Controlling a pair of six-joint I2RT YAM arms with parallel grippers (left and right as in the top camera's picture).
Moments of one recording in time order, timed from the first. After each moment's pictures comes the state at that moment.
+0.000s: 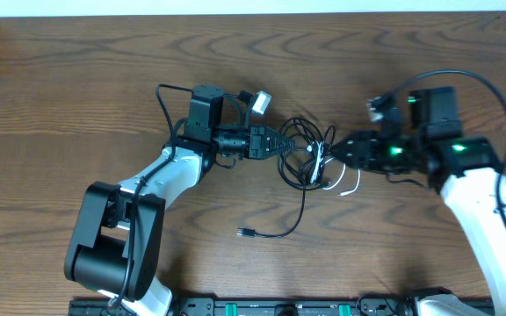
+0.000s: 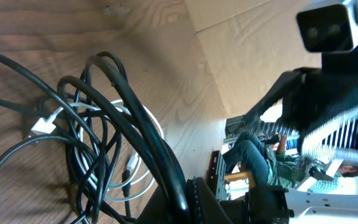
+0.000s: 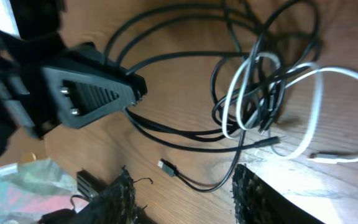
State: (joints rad) left arm -0.29 1.76 0.90 0.21 1.19 -0.52; right arm 0.17 1.34 1.08 -0.81 -0.65 0.37
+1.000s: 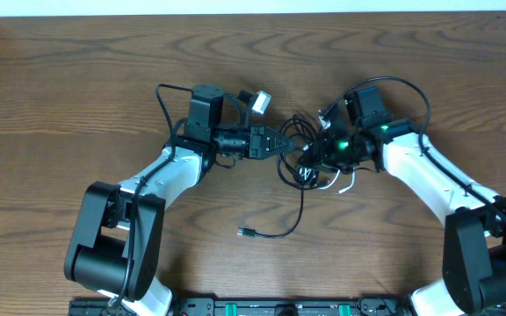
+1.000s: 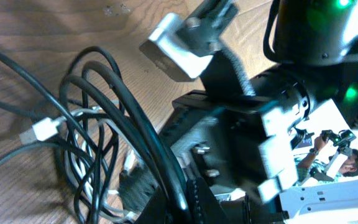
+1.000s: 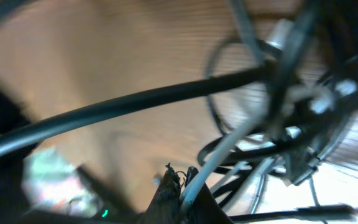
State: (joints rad) left arm -0.29 1.76 0.90 0.21 1.19 -0.52; right arm 0.31 1.71 1.06 -0.55 -0.73 0.49
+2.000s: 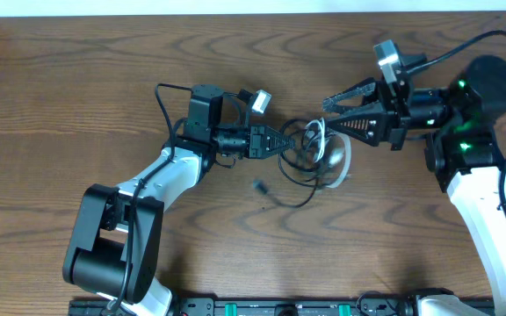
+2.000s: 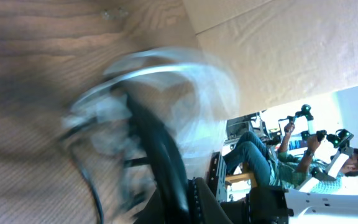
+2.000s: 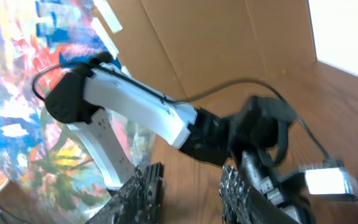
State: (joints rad) left arm -0.29 1.75 0.90 0.21 1.18 -0.52; right arm 0.09 1.35 1.05 0.47 -1.54 0.58
